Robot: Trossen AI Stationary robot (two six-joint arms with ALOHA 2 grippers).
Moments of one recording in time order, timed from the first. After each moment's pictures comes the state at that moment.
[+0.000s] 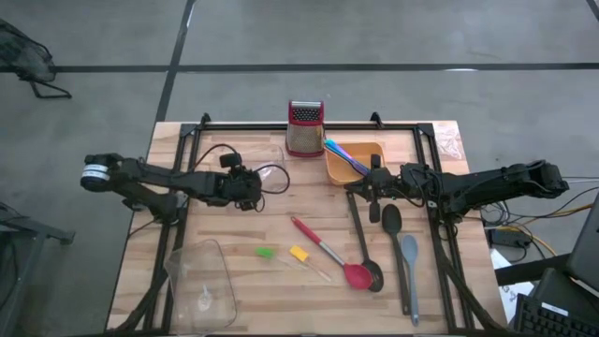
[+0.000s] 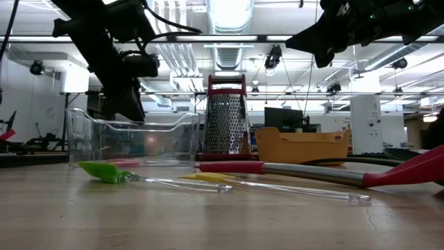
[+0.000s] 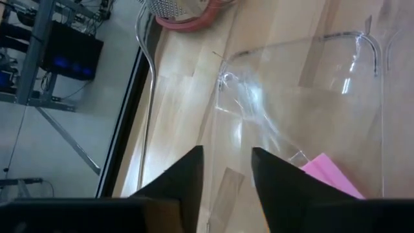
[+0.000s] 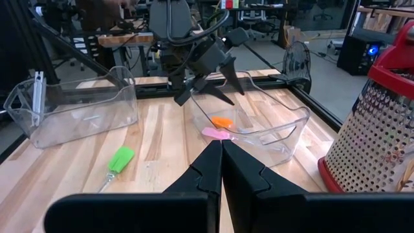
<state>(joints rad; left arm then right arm) 0.02 1.28 0.73 -0.52 -0.73 -0.03 -0.03 0.96 0.45 0.35 0.07 0.07</state>
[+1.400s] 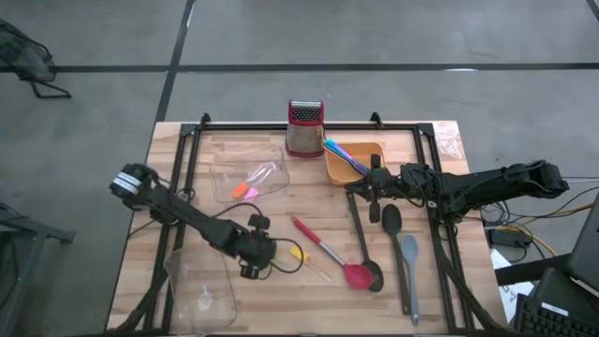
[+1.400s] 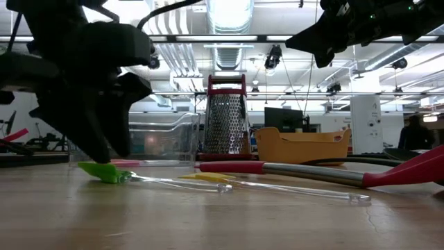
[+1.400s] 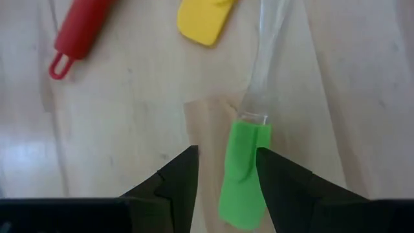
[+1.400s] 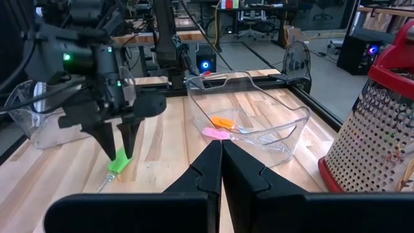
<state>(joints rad) -0.45 1.62 0.91 -0.43 -0.25 -0.18 -0.03 0.96 0.45 0.35 0.07 0.08</state>
